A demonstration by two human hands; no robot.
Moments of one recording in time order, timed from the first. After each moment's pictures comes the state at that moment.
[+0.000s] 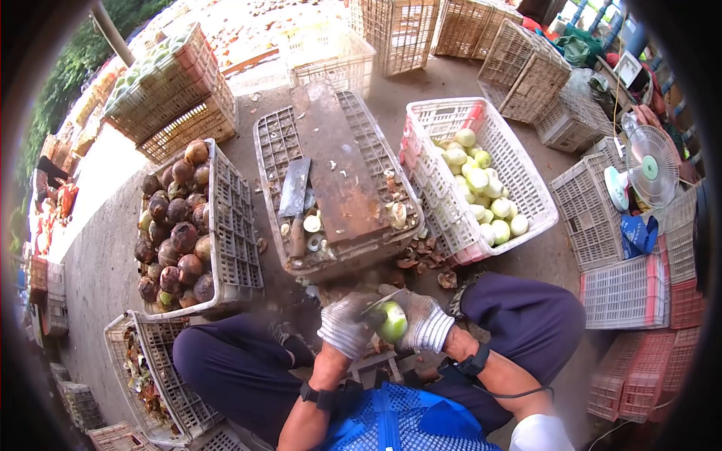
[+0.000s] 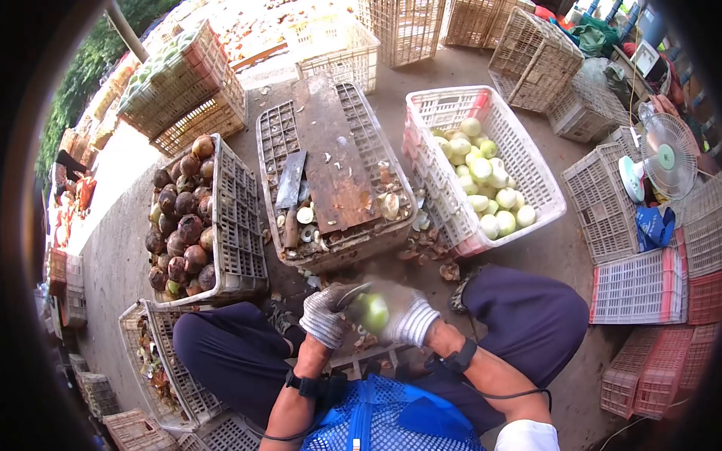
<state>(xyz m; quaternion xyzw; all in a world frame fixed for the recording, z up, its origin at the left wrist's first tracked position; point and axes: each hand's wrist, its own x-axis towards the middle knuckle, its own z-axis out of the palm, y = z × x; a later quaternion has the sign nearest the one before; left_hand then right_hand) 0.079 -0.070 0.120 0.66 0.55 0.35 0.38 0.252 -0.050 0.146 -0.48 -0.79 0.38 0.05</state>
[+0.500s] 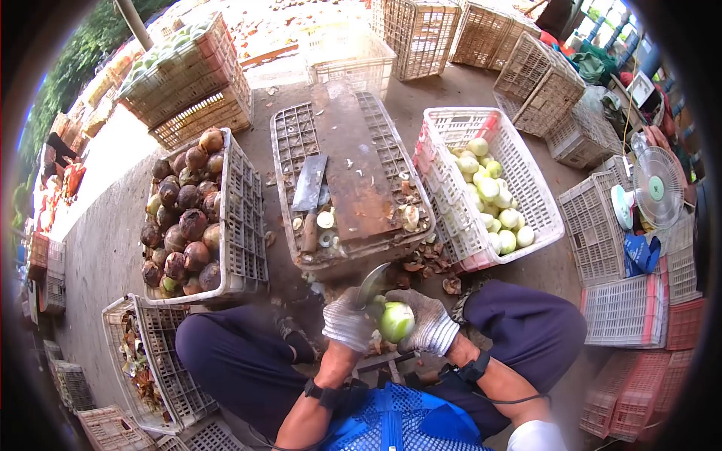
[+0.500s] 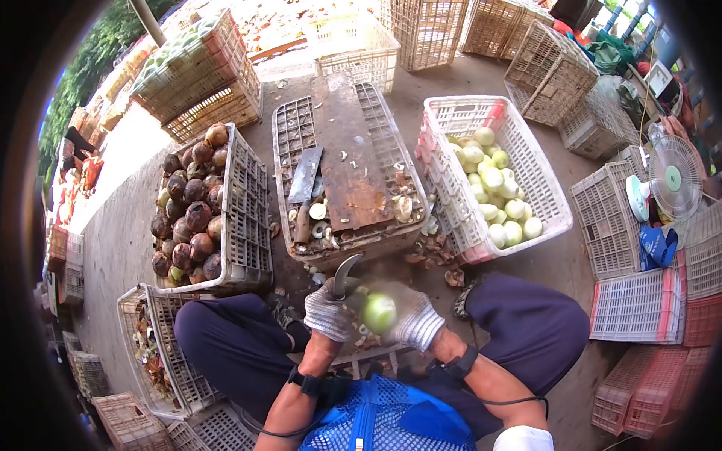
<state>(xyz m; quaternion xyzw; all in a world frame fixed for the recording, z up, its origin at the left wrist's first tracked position) 0.084 -0.077 0.112 0.48 0.61 0.44 0.45 0.251 -0.058 0.145 -0.49 -0.75 0.42 0.14</state>
